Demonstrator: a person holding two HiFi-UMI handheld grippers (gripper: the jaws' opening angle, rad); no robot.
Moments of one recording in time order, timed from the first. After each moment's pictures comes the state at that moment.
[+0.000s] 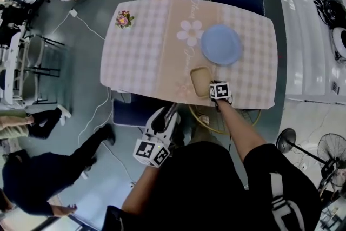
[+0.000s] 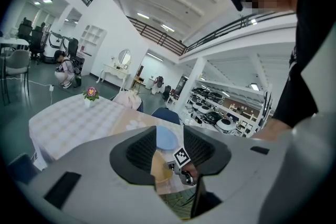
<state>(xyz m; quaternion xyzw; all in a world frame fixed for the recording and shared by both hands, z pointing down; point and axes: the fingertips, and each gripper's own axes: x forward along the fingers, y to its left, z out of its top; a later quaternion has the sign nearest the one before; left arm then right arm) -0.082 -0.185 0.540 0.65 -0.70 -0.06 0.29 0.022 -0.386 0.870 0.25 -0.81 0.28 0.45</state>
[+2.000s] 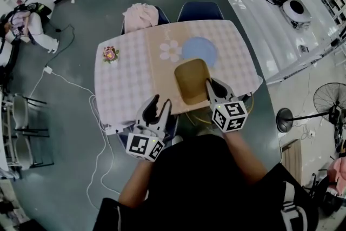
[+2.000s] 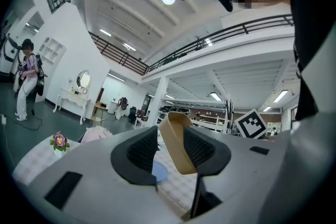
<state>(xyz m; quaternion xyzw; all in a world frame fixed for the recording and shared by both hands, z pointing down) -0.165 -0.171 0.429 0.80 -0.58 -0.10 0.11 -0.022 -0.282 0.469 0.41 -0.90 0.13 0.09</state>
